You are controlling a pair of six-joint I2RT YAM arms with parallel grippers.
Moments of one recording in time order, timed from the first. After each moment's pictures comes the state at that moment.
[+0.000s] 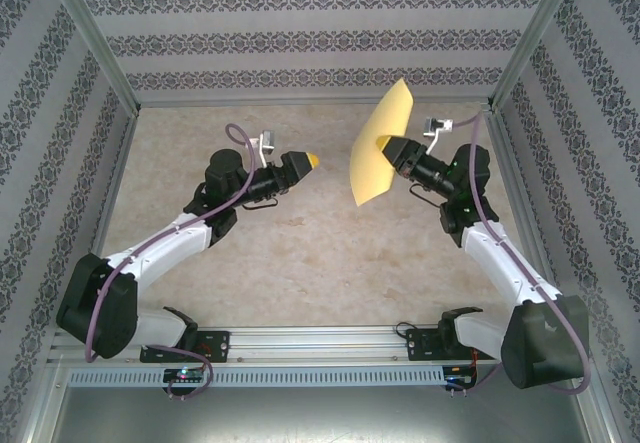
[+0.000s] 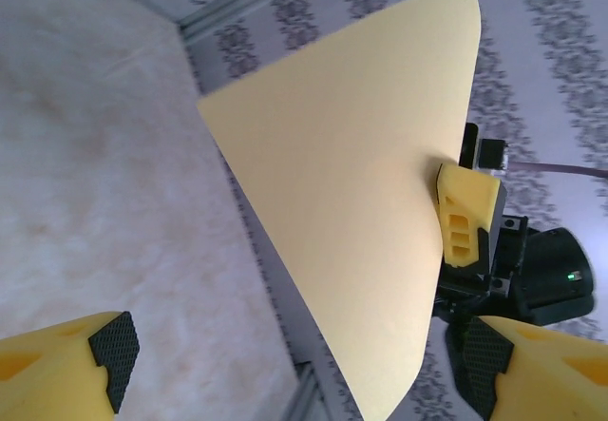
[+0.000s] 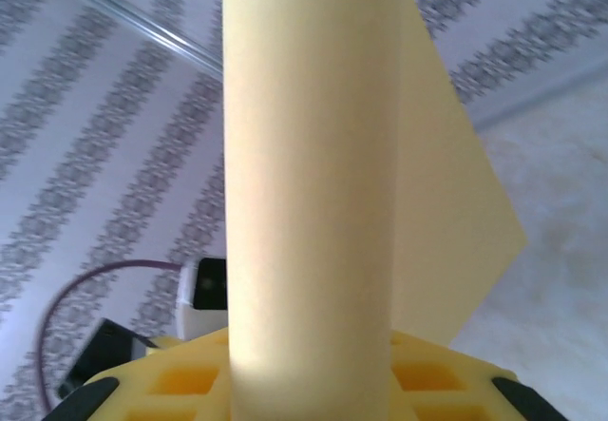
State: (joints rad) left arm -0.46 1.35 0.83 0.46 0.59 -1.09; right arm 0.14 1.15 0.75 0.48 -0.75 1.08
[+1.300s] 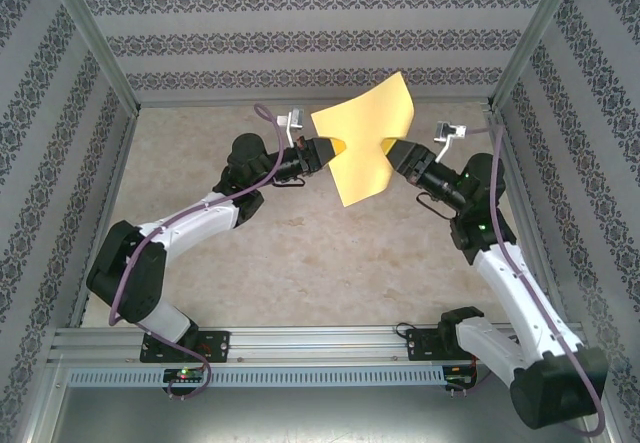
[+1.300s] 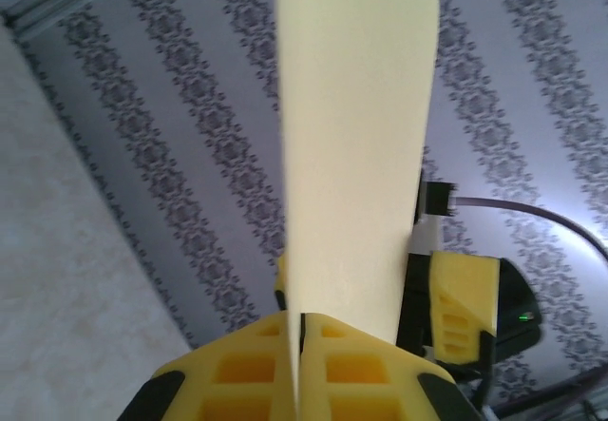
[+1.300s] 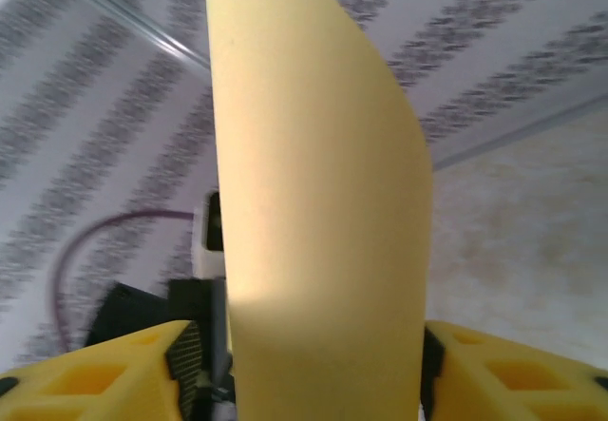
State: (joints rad) left arm -0.53 1.56 1.02 0.66 0.66 -1.15; right arm 0.18 0.93 0.78 0.14 -0.62 0.93
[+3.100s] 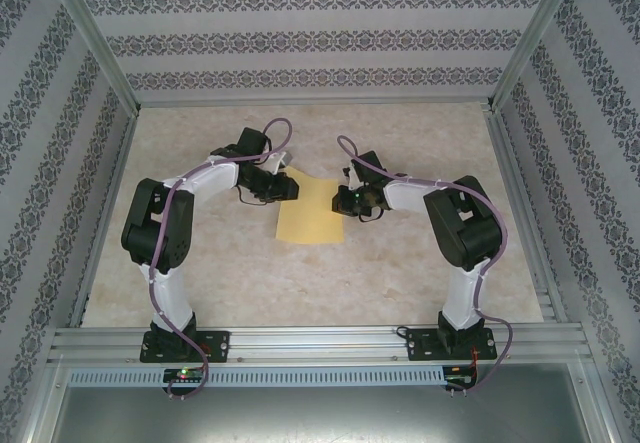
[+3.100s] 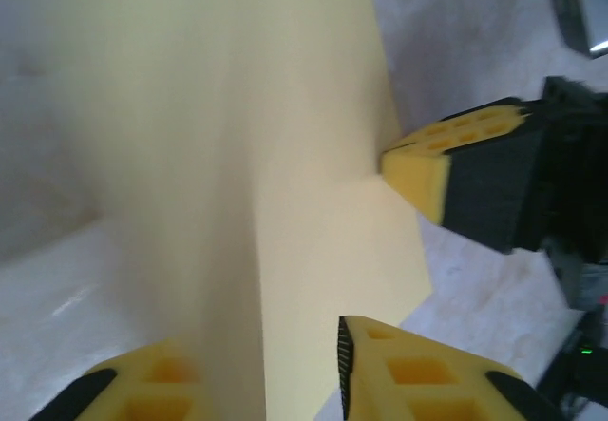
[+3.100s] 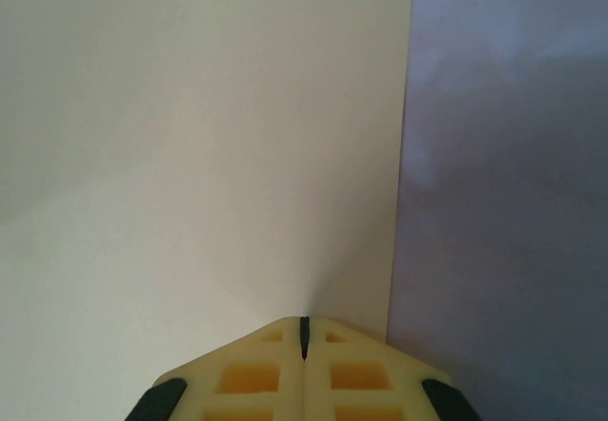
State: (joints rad) left arm -0.30 1.90 1.31 -0.56 0.65 -0.28; right arm 0.44 1.93 1.08 -0.19 -0.42 0.58
